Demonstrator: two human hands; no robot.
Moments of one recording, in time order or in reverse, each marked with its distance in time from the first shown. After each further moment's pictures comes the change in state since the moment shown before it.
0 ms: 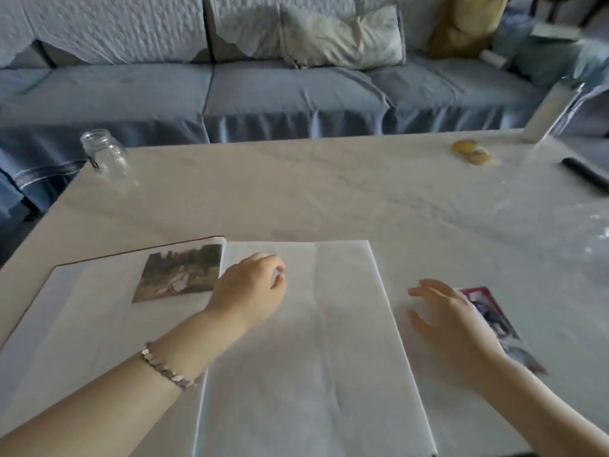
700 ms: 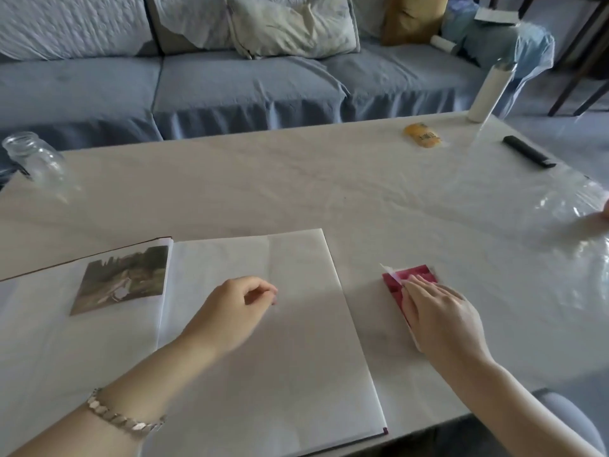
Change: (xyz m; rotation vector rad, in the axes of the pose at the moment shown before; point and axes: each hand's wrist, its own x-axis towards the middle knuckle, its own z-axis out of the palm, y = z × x) left_hand -0.027 0.053 0.017 -0.501 -0.238 -0.130; right_hand -0.033 0.045 -0.006 -0.155 0.466 -0.104
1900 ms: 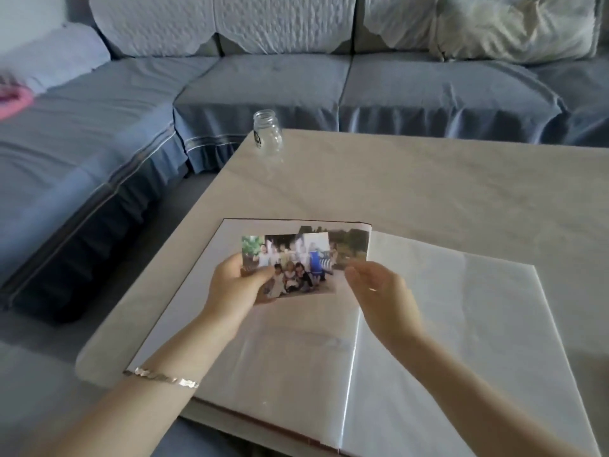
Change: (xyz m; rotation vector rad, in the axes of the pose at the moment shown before) left_hand -0.080 -0.129 -0.148 -0.488 0.725 -0.267; right_hand 0.036 -0.289 0.051 1.037 -0.558 0.062
